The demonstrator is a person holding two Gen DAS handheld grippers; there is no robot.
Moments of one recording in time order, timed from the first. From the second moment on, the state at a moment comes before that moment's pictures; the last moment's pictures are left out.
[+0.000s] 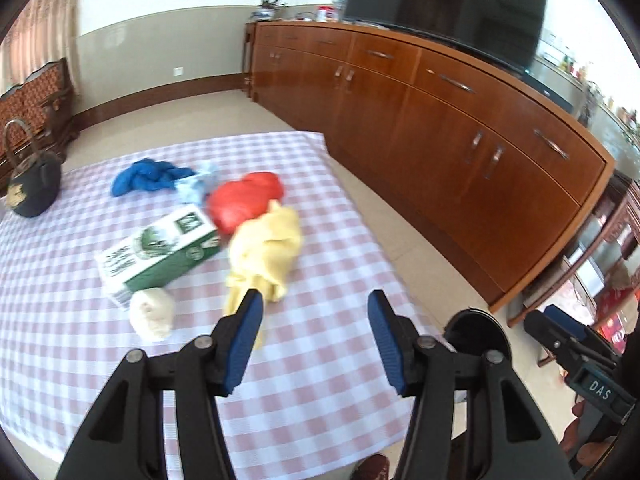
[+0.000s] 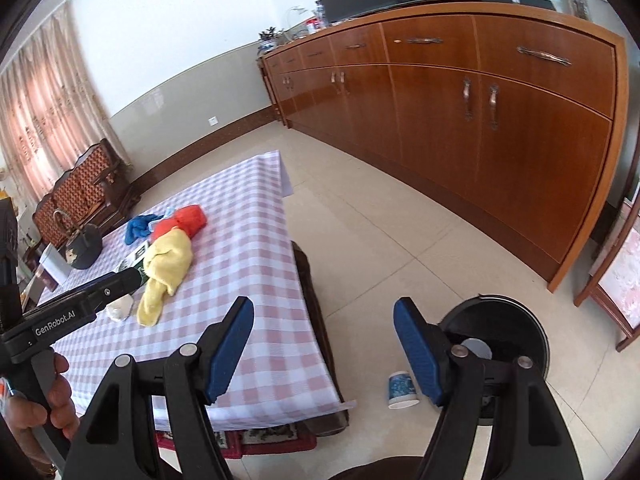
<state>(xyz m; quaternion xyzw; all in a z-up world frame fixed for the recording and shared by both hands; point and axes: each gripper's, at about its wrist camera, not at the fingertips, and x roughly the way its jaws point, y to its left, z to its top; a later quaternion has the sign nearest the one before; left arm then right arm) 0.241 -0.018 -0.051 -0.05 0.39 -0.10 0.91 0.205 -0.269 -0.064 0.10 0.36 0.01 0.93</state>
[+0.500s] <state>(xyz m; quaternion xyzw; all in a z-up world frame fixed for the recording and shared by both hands) 0.236 0.129 -0.077 -0.12 0.38 0.04 0.92 0.244 -0.133 -0.075 0.06 0.36 0.13 0.92</state>
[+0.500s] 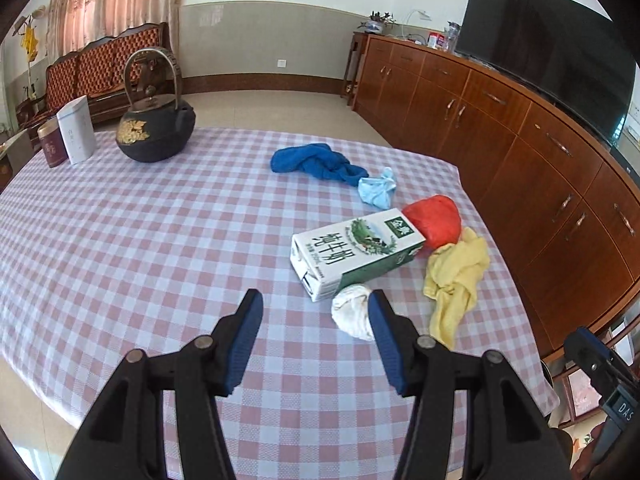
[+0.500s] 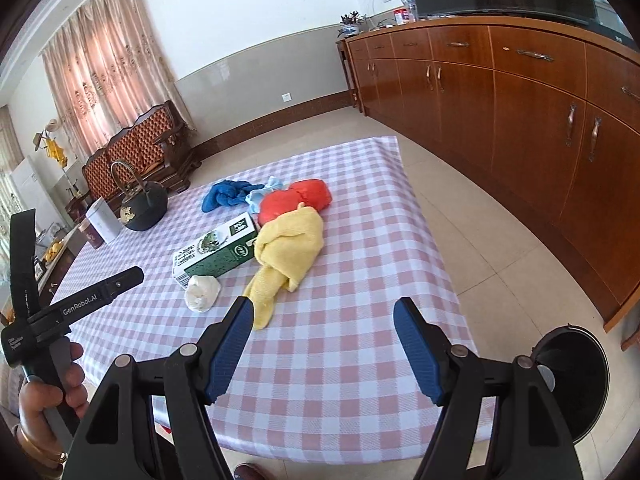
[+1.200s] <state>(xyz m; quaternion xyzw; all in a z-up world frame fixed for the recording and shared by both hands) 0.266 0.168 -0.113 -0.15 0.40 0.07 0.90 0.302 -0.055 -0.110 0.02 0.39 0.15 0.91</state>
